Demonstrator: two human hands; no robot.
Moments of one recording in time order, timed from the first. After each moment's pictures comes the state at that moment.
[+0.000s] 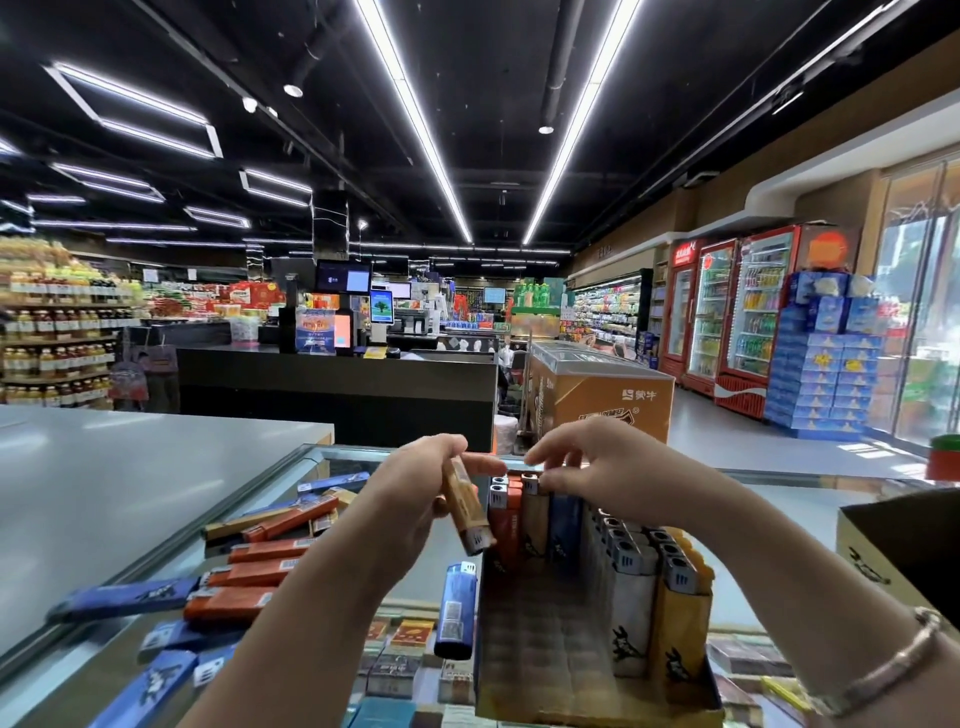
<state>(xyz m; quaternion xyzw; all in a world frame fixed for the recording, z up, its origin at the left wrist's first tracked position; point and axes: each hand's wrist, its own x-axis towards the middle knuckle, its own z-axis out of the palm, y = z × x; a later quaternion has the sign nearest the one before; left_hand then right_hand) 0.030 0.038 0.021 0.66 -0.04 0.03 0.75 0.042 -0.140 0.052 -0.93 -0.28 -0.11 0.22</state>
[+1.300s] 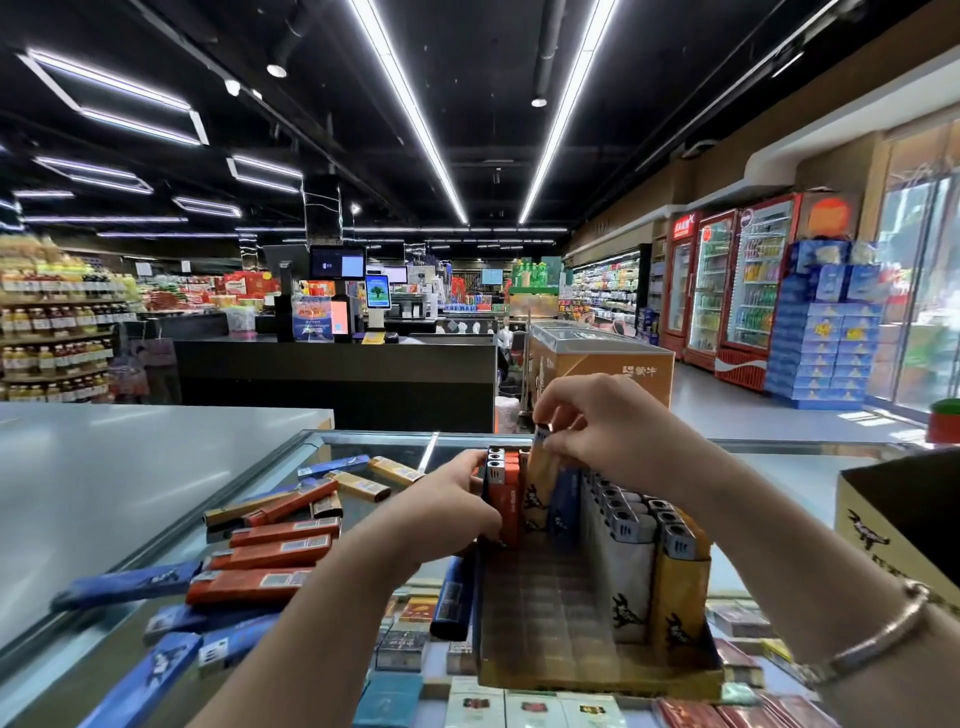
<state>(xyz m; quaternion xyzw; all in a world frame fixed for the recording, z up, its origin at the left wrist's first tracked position) 0.040 0.035 -0.003 0.85 -0.10 -0.07 0.52 0.040 -0.139 0.049 -0.90 -0.29 -0.22 0.23</state>
